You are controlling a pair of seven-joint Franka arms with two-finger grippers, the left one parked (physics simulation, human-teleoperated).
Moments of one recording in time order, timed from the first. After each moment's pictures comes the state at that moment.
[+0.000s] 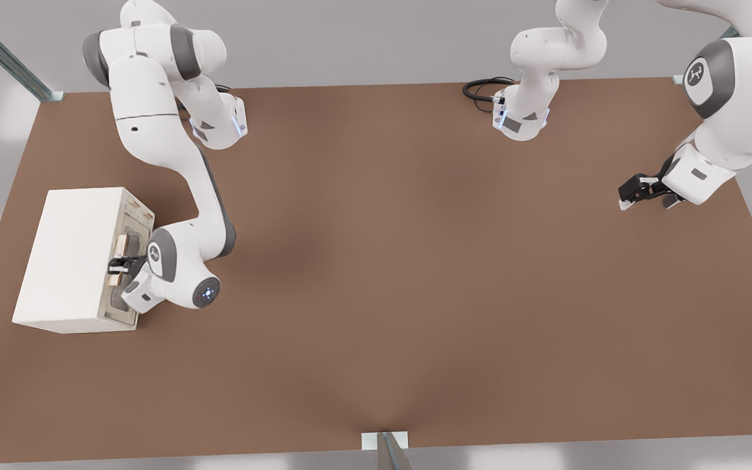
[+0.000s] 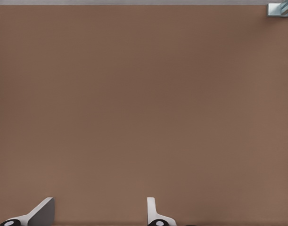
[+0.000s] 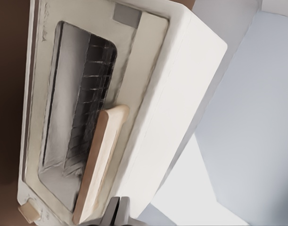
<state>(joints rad) 0.34 0.54 -0.20 -1.71 -0.81 1.45 0.29</state>
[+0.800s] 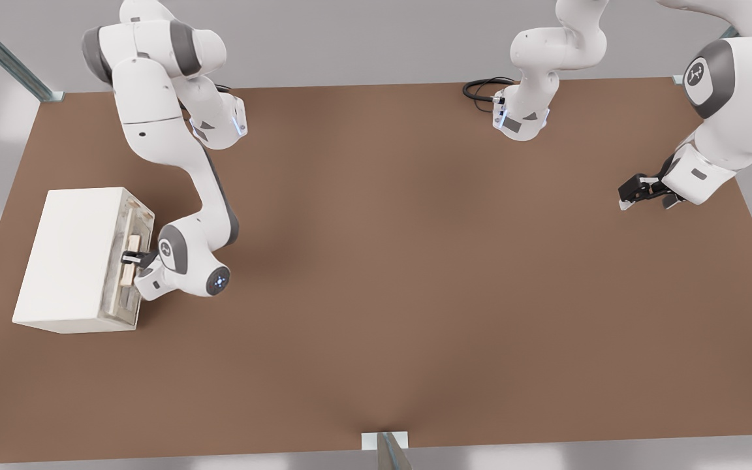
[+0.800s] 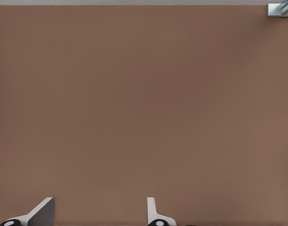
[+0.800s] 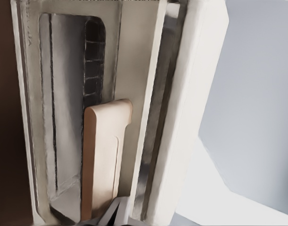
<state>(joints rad) 0.37 0.53 -0.19 -1.82 -0.82 1.53 0.59</state>
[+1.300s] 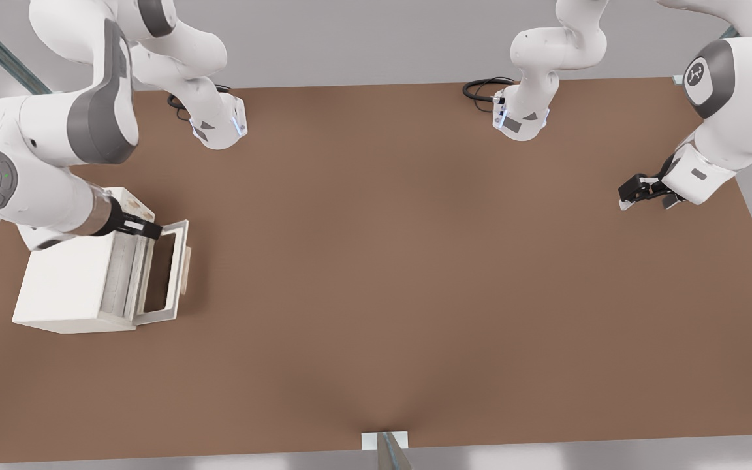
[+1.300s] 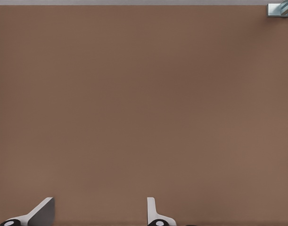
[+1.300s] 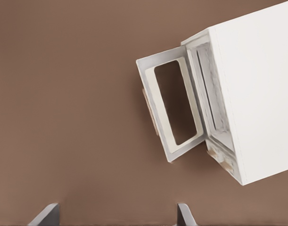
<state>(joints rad) 0.22 0.27 -0.15 -1.22 0.04 1.24 0.36</state>
